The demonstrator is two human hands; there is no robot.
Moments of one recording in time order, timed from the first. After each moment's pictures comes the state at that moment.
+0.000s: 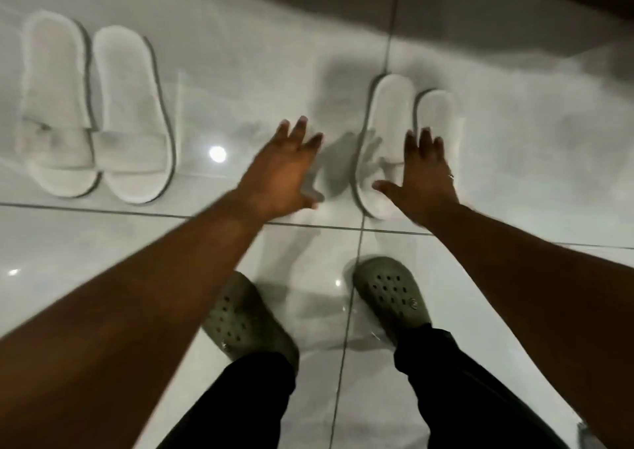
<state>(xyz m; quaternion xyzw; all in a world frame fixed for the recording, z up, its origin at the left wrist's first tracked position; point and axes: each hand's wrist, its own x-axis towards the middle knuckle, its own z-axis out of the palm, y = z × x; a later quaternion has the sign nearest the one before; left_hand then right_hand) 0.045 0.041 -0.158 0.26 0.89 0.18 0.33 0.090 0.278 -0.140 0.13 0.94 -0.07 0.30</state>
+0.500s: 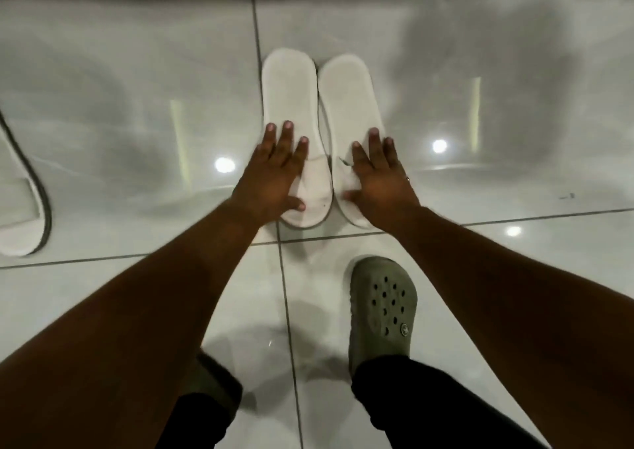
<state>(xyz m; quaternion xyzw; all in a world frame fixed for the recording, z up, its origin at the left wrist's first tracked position) 0.073 0.226 -0.243 0.30 0.89 0.05 0.35 0.146 0.425 -0.242 0.06 0.93 -0.19 0.31</state>
